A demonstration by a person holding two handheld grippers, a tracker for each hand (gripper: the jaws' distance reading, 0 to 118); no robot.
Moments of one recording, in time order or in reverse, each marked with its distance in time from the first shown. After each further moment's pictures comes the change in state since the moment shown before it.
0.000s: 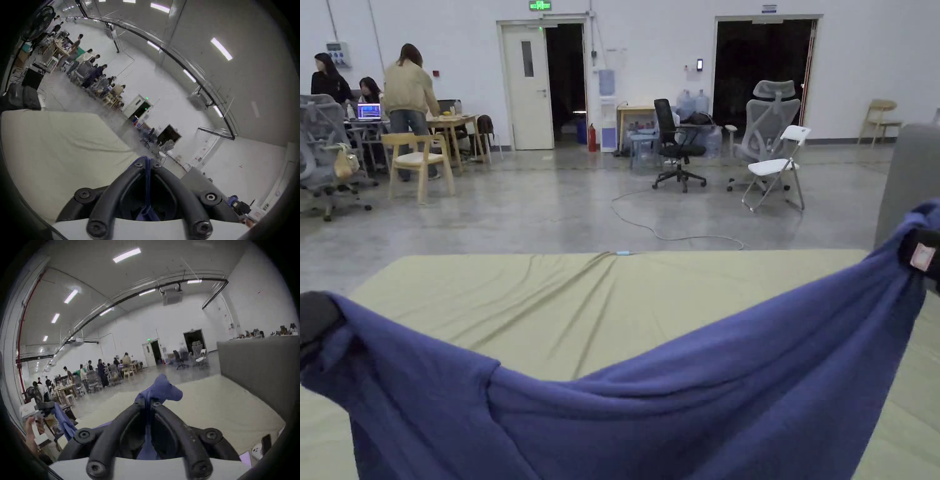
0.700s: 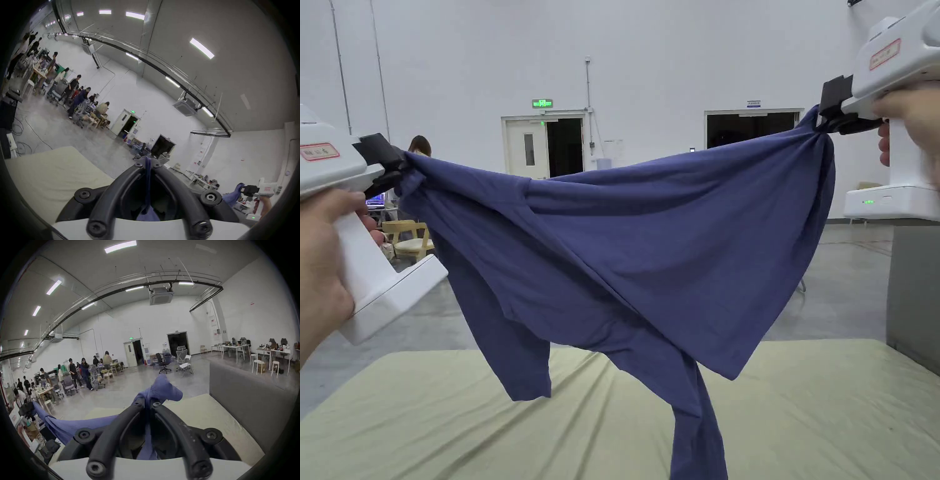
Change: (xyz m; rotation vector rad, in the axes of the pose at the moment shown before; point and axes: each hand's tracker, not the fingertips) left arm 0.097 0.140 -0.286 0.110 -0.041 -0.183; right arm 0.030 0.250 -0.283 -0.066 -0.186 0.047
